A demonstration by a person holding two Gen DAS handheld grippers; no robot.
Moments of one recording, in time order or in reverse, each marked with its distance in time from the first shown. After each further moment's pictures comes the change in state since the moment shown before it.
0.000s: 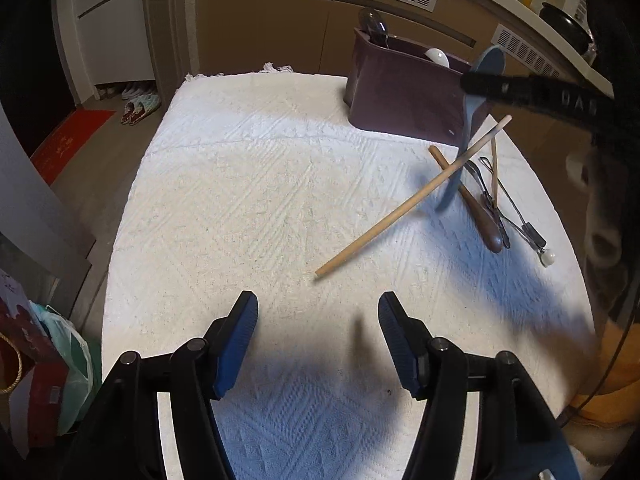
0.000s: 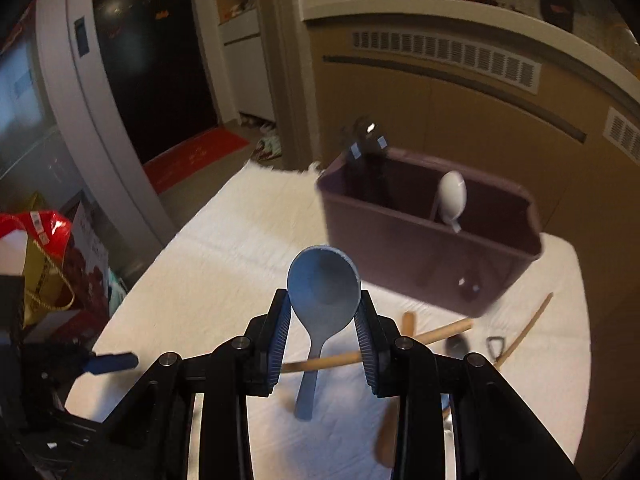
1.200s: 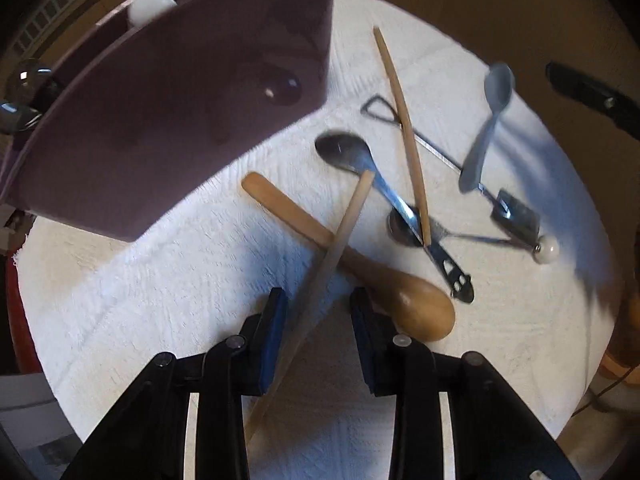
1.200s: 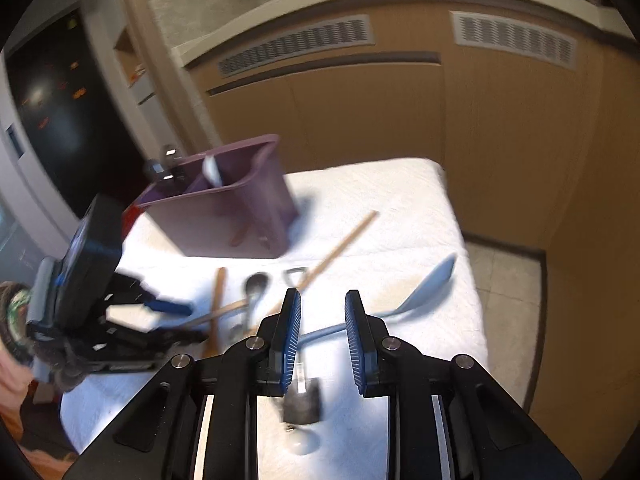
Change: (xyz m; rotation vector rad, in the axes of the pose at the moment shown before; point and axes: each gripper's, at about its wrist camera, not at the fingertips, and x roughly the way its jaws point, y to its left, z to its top) left arm 0.120 -0.155 0.109 0.545 0.313 -0.081; right arm -0.065 -0.185 -0.091 0.342 -0.025 -0.103
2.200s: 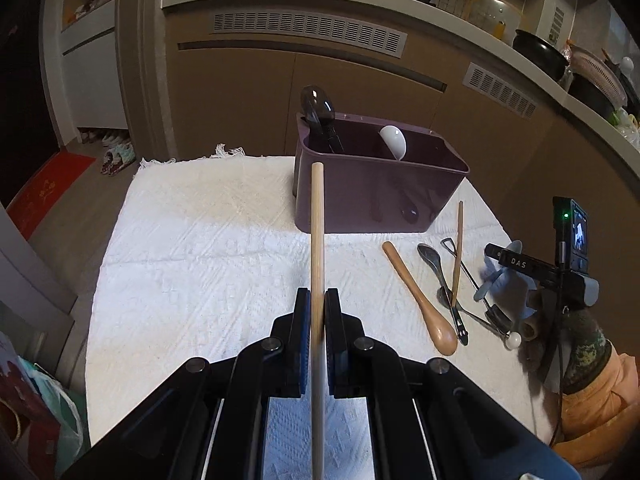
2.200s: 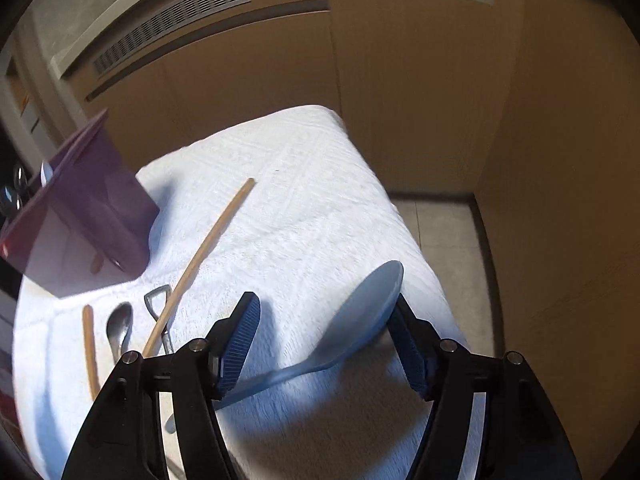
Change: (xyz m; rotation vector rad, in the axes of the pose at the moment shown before) left arm -0.108 0.067 -0.128 -0.503 -0.486 0.067; right arm 0.084 -0.031 -0.003 0.170 0.079 -0.330
